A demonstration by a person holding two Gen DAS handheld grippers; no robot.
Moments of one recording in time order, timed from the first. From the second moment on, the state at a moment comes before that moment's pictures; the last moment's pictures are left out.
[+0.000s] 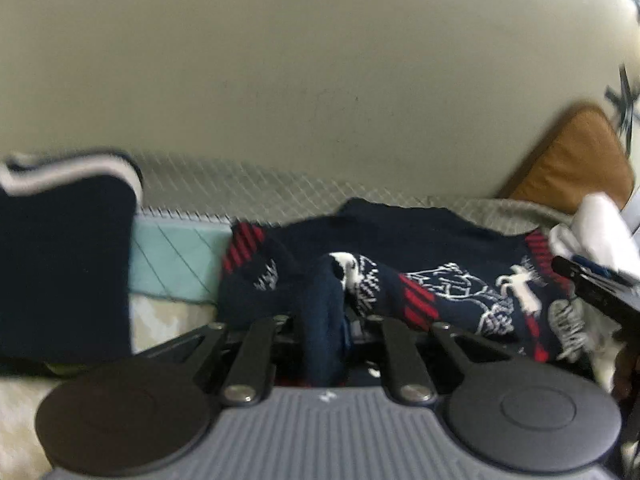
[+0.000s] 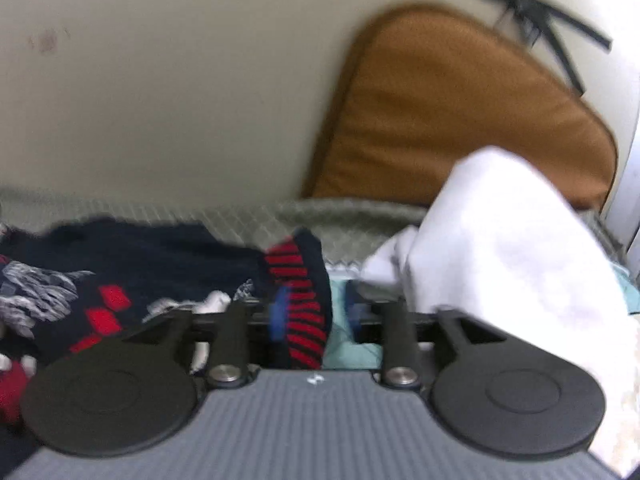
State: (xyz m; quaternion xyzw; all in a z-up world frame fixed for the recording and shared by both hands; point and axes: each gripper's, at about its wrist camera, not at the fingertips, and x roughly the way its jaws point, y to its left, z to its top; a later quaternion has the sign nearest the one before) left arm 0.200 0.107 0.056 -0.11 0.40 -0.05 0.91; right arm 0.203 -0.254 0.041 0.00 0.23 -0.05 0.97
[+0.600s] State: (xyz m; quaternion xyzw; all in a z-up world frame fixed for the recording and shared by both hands) left arm 0.185 0.075 0.131 -0.19 0.39 -0.18 0.88; right arm 0.201 -0.232 0.016 0.21 0.30 0.18 0.91
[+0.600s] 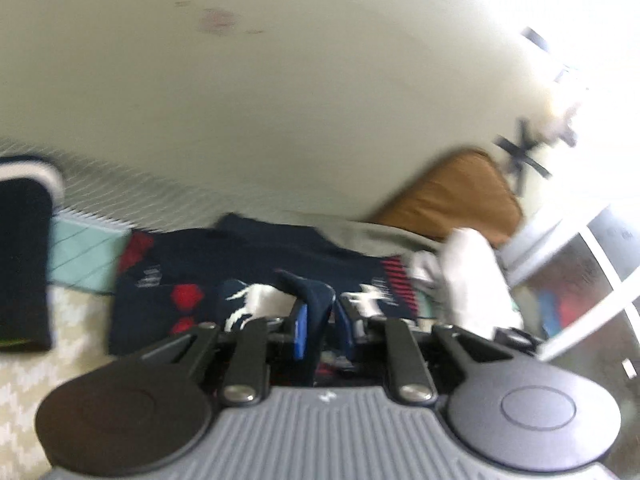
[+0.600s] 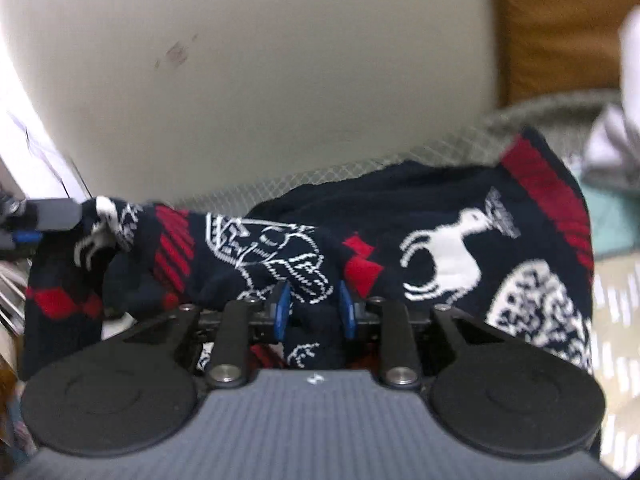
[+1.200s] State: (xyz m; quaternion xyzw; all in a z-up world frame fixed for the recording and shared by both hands) left arm 0.188 0.010 0.152 -0.15 0.39 -0.24 0.88; right arm 0.120 -0.254 0.049 0.31 0.23 0.32 0.87
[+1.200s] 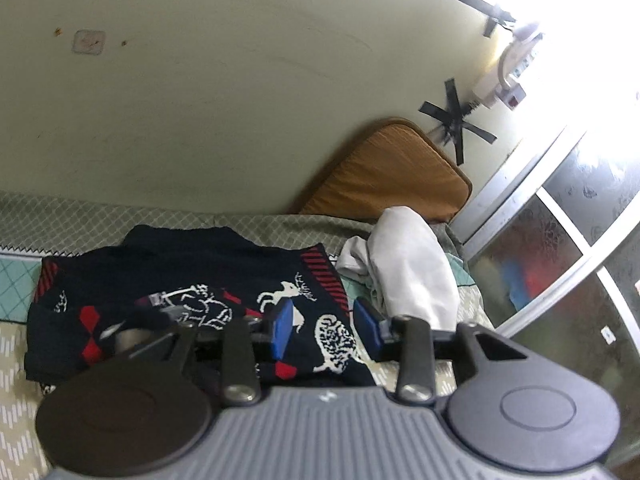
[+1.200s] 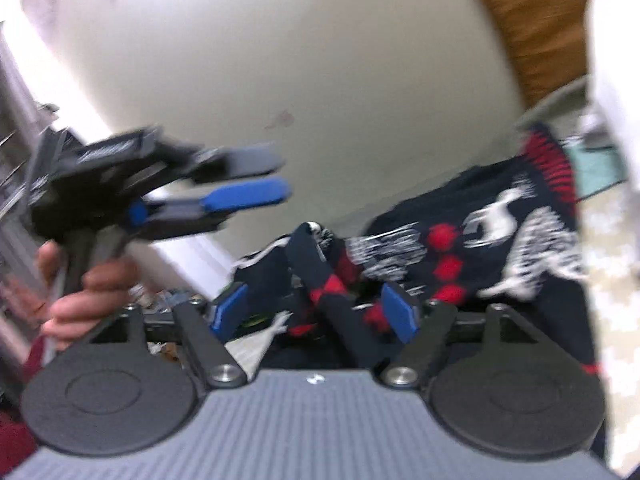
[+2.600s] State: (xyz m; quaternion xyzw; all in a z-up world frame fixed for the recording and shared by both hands) left arm 0.199 0.025 0.106 -0.08 0.37 -0.17 0.91; right arm 0.122 -0.280 0.159 -0.12 0.26 0.13 0.95
